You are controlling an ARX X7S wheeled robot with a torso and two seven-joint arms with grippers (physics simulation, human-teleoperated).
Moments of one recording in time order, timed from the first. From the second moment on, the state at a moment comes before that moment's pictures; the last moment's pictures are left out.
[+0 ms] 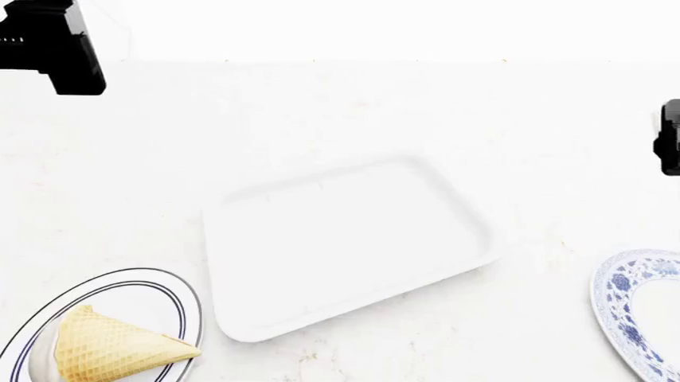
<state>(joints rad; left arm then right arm) -1.53 -0.94 0.40 0.36 -2.06 -1.11 -1.36 1.98 1.03 -1.09 0.44 2.09 1.52 0.94</state>
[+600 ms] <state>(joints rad) -1.57 -0.96 0.42 0.35 -2.07 -1.11 -1.35 1.97 0.79 -1.12 0.42 2.10 1.45 0.84</state>
